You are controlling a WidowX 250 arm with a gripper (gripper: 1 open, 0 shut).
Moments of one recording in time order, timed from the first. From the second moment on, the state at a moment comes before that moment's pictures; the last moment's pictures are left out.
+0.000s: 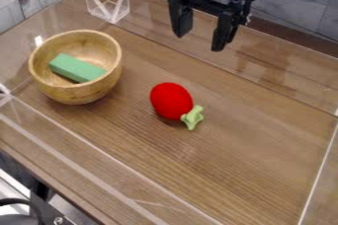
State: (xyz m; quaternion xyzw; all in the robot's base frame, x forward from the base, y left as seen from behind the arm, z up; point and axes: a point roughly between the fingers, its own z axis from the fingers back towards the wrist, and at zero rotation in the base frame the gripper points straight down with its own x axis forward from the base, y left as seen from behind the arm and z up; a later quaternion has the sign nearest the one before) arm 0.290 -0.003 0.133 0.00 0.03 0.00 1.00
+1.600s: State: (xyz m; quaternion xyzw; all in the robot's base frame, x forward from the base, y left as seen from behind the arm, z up) arm 0.236 0.167 0.070 0.01 0.06 -0.27 0.96
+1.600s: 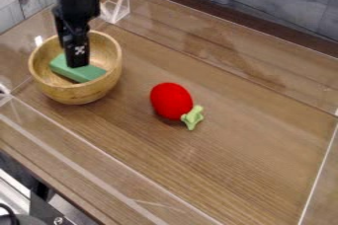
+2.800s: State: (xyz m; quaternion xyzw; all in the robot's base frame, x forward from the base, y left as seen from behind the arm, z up) arm 0.249 0.192 0.042 0.00 0.03 -0.33 0.94
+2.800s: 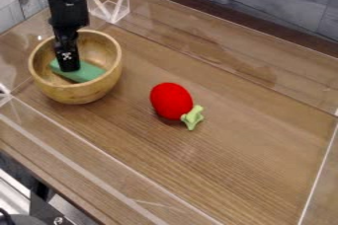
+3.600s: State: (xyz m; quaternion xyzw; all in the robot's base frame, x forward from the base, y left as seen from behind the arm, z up) arm 0.246 0.200 0.043 -0.02 0.02 -0.35 0.94
